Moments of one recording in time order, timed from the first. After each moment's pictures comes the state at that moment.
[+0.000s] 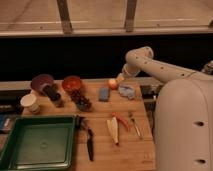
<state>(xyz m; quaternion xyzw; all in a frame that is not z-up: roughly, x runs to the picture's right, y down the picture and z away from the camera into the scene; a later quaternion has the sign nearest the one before) 0.126 -0.064 0.912 -0.18 0.02 0.54 0.82</state>
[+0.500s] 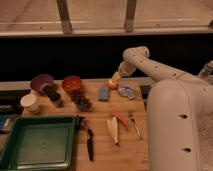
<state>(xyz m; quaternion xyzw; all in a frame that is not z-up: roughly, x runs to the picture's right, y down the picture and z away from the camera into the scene) 0.106 -0.074 0.940 -0.20 0.00 0.52 0.83</state>
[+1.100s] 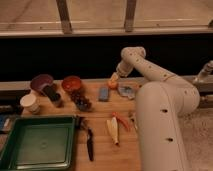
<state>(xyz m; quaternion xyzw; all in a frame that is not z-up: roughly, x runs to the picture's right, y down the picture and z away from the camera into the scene) 0.093 -0.071 0.973 -0.24 0.00 0.50 0.83</state>
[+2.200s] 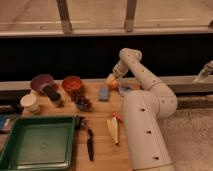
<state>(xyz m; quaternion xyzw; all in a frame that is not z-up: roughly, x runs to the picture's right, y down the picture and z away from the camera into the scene) 0.062 -0.056 1.016 -0.31 -0.04 0.48 0.82</state>
